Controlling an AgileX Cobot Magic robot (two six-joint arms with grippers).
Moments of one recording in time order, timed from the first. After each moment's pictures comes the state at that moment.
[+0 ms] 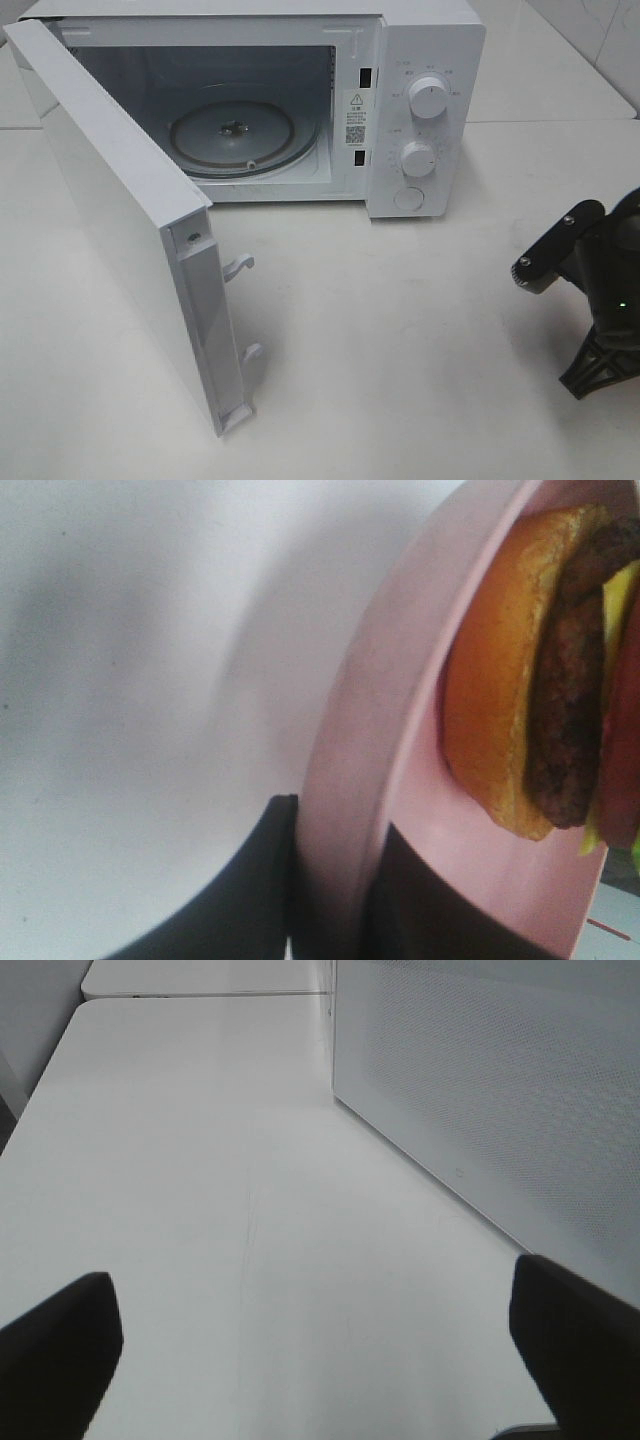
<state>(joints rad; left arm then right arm) 0.05 -0.01 -0.52 -0.09 1.09 0.08 0.65 1.62 -0.51 -0.98 0.87 1.01</state>
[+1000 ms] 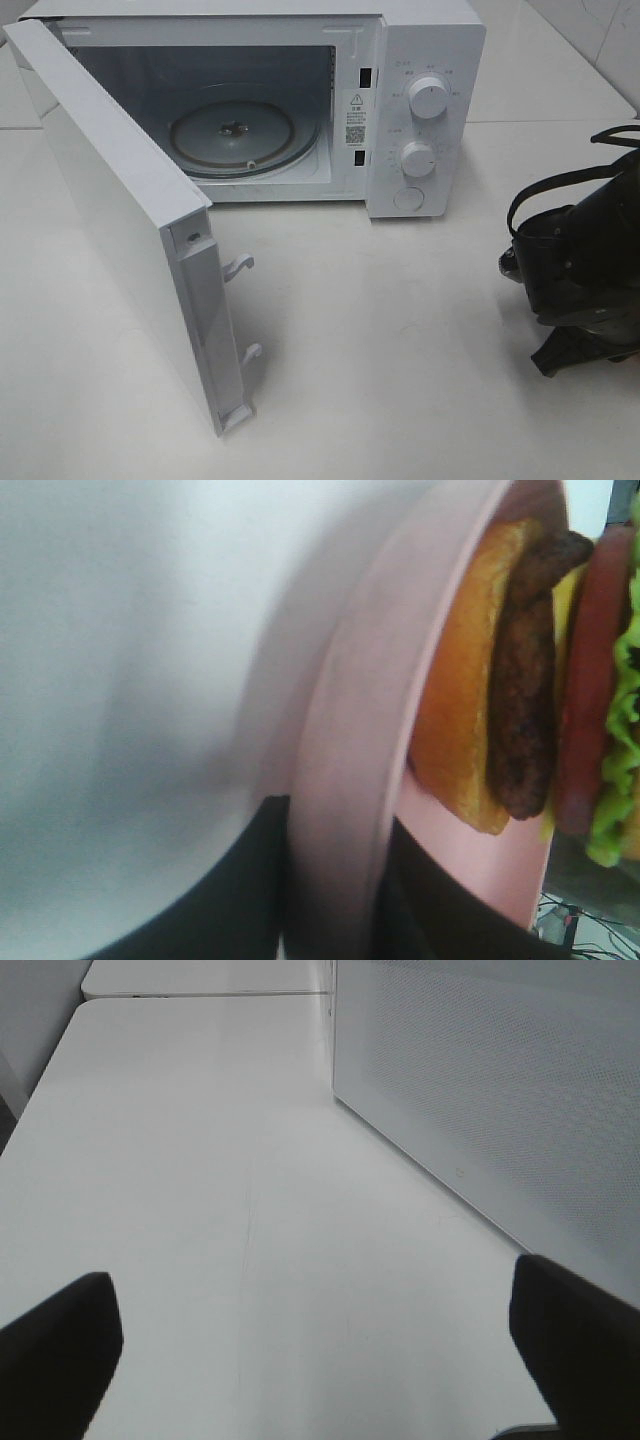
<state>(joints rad) 0.05 -0.01 -0.52 -0.09 1.09 0.08 0.54 1.88 -0.63 -1.05 0.86 1.19</state>
